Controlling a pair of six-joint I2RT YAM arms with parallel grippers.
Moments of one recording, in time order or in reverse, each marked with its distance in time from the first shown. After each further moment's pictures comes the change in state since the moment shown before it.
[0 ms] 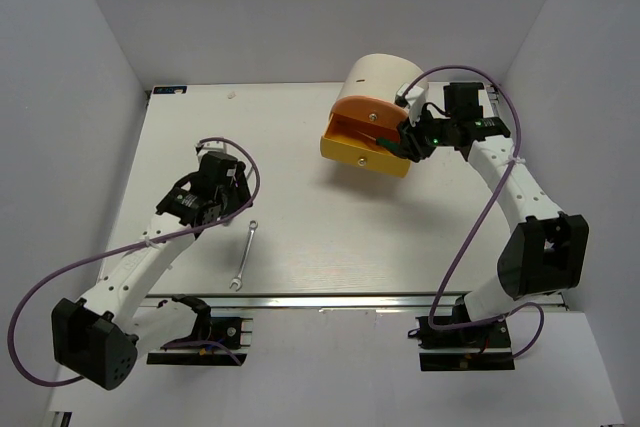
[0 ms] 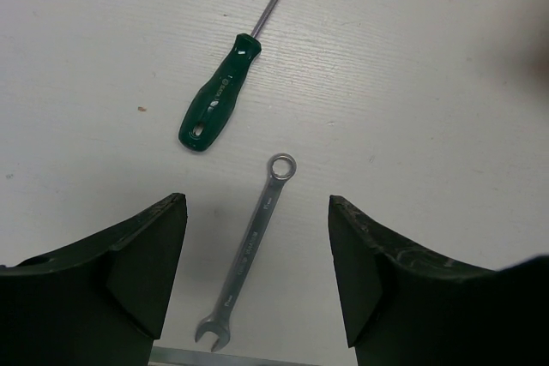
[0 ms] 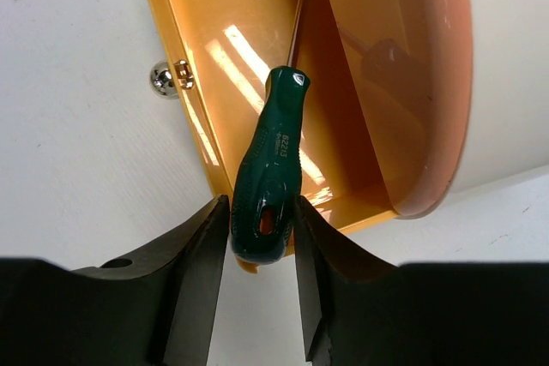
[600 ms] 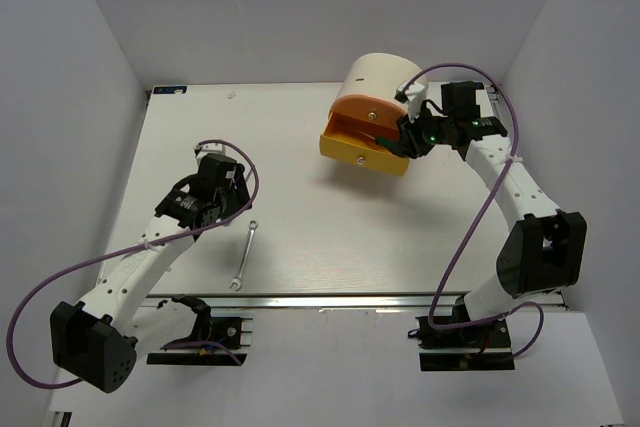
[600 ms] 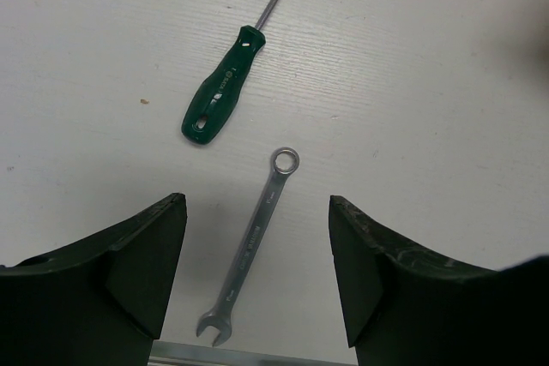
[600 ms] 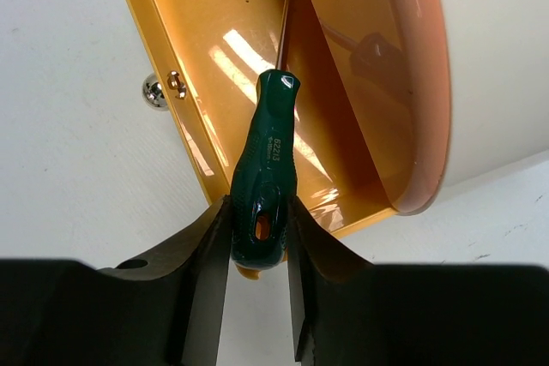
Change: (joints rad) left arm 0.000 -0.024 -0.014 -0.013 0.000 -0.012; right arm 0.006 0.021 0.003 0.038 0.037 0.092
